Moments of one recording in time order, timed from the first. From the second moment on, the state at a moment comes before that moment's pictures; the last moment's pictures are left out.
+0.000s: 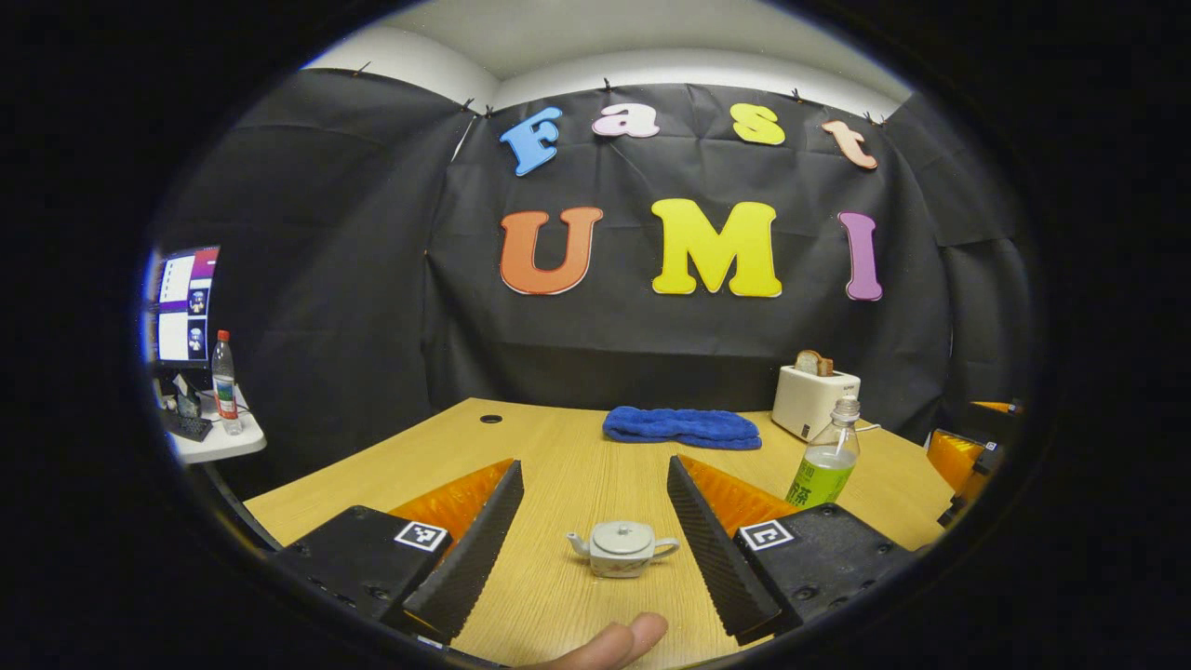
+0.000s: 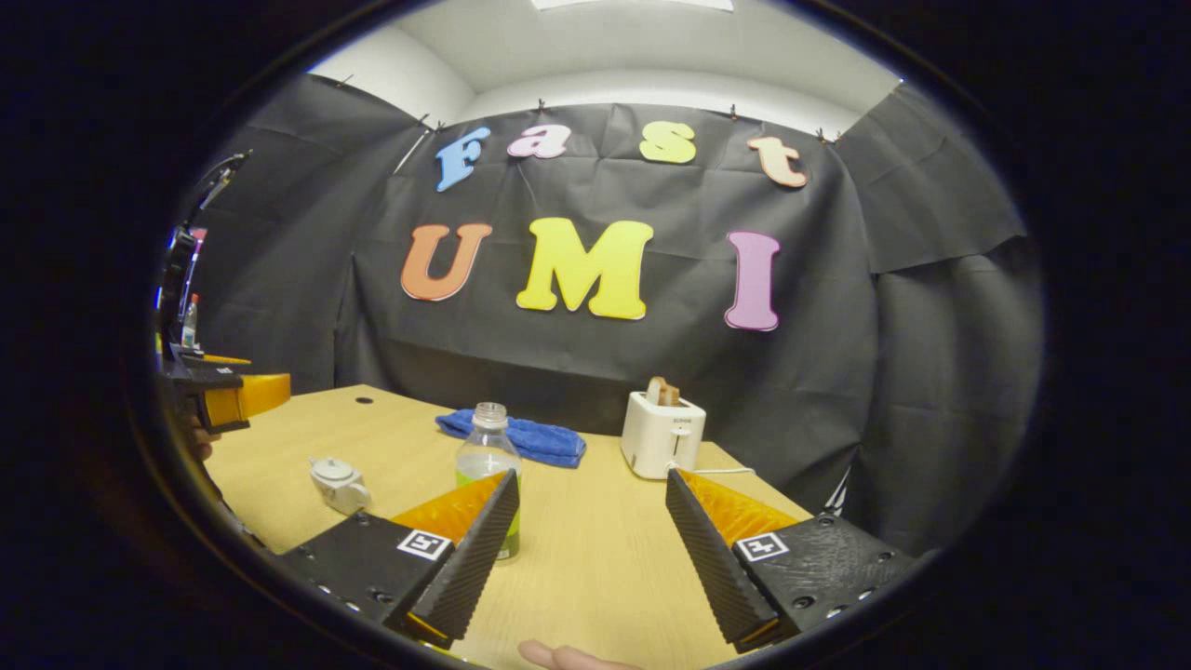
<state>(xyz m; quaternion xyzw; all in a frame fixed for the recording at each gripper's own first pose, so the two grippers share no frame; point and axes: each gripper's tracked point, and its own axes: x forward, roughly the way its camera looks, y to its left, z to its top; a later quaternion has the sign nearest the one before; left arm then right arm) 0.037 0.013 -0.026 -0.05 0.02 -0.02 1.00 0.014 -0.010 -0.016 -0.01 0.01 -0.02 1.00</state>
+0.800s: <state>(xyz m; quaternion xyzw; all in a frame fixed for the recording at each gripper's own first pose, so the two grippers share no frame) 0.113 -0.011 -0.111 0.00 0.06 -0.06 1.00 0.030 -0.006 -0.043 0.00 0.04 -0.01 1.00</state>
